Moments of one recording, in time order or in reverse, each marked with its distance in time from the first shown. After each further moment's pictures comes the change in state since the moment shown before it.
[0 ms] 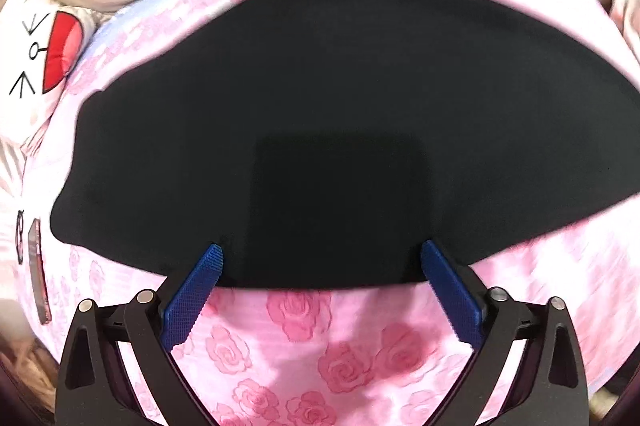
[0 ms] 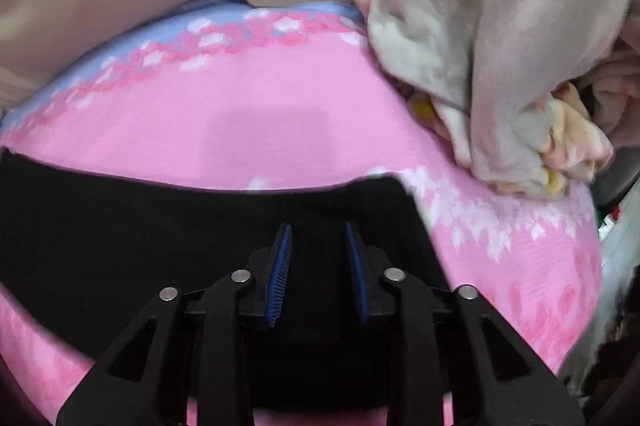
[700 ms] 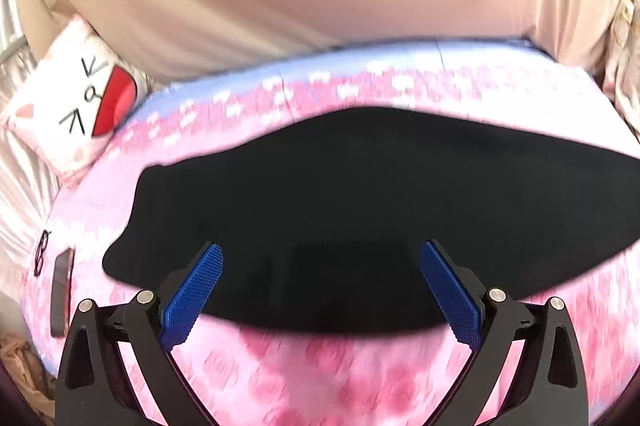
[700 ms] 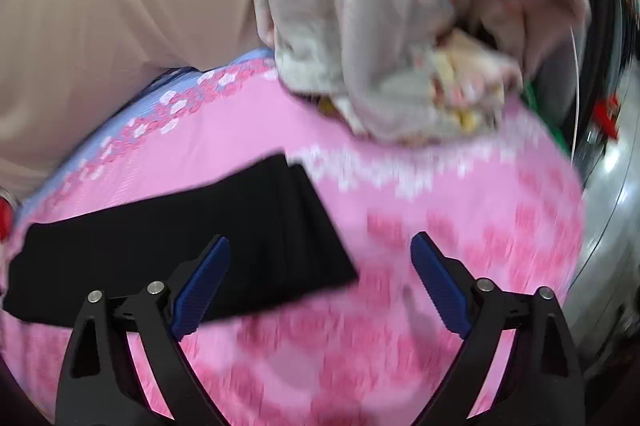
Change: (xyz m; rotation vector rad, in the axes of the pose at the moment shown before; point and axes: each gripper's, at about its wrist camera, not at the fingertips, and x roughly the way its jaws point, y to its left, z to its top) left arm -0.071 0.013 0.008 -0.090 -0.375 0.085; right arm -0.089 -0.072 -0.062 0.309 -0.067 0.040
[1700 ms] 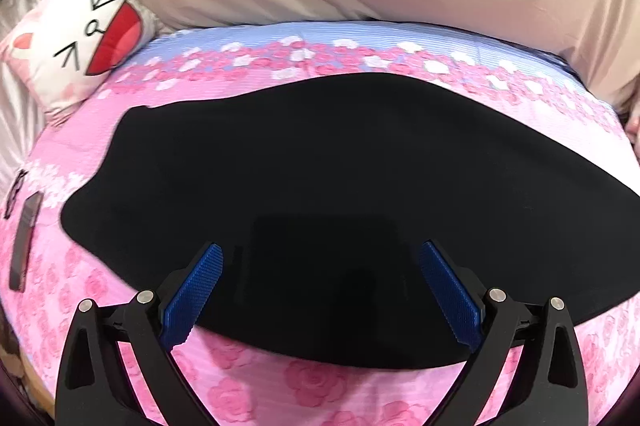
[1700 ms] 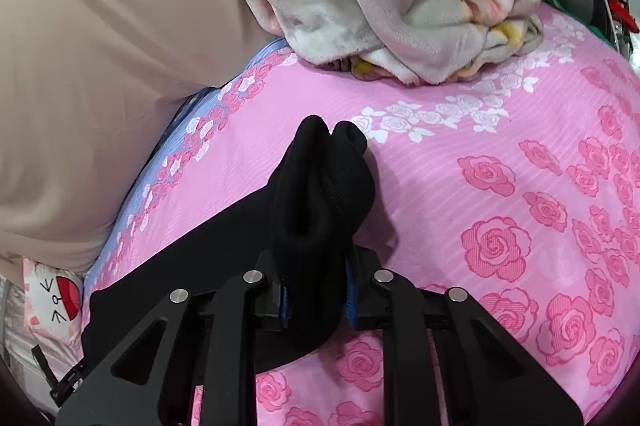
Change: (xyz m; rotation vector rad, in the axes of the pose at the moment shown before) left arm 0.052 0.009 -0.010 -0.169 0.094 -0.047; right arm 0.058 0.025 -0.011 0.271 0.002 0.170
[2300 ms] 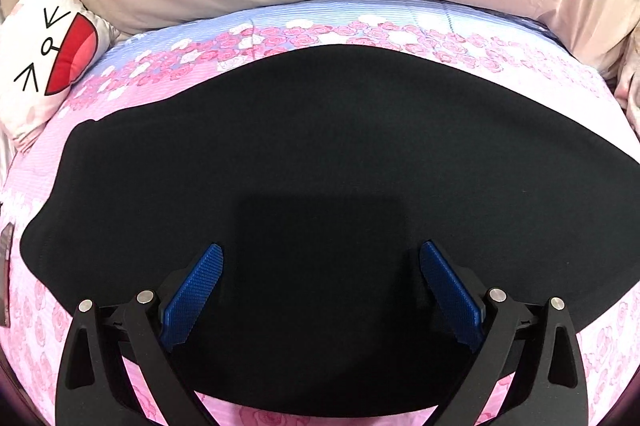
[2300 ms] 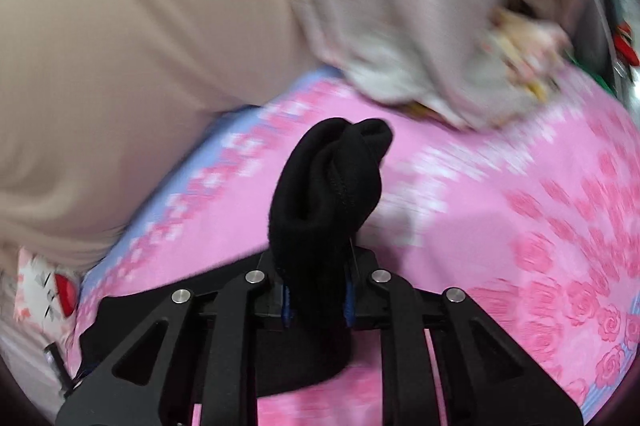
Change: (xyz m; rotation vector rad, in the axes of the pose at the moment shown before) left arm 0.038 -0.025 0.001 0.092 0.042 -0.051; right arm -0.034 0.087 -0.001 -0.107 -0.093 0.024
